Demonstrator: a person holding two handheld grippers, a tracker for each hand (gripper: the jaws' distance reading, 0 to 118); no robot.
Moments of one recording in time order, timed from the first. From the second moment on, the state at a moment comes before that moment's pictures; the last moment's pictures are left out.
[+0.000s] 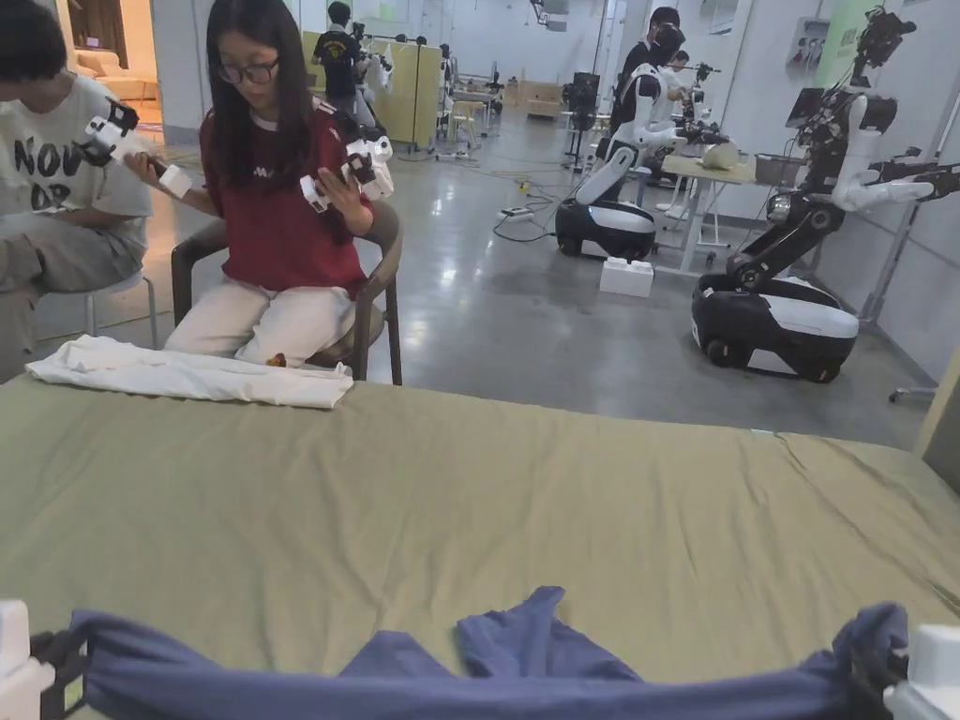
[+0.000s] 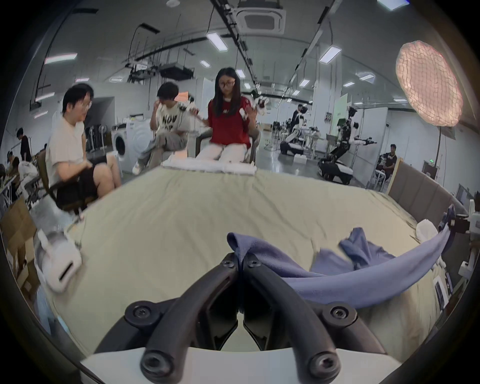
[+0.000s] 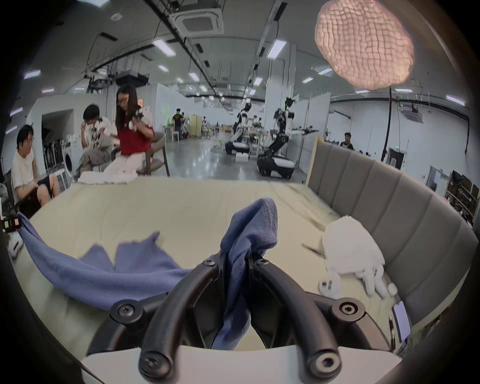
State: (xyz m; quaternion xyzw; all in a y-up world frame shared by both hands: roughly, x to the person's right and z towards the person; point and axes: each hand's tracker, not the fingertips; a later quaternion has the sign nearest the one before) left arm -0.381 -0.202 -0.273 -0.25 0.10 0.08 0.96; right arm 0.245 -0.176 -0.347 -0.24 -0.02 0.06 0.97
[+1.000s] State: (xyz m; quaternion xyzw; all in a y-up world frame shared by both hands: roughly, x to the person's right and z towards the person) left arm -0.320 -0.206 -0.270 -0.22 0.10 0.03 0.97; right arm 0.152 -0.205 -0.296 -0.17 -0.03 0.05 0.98
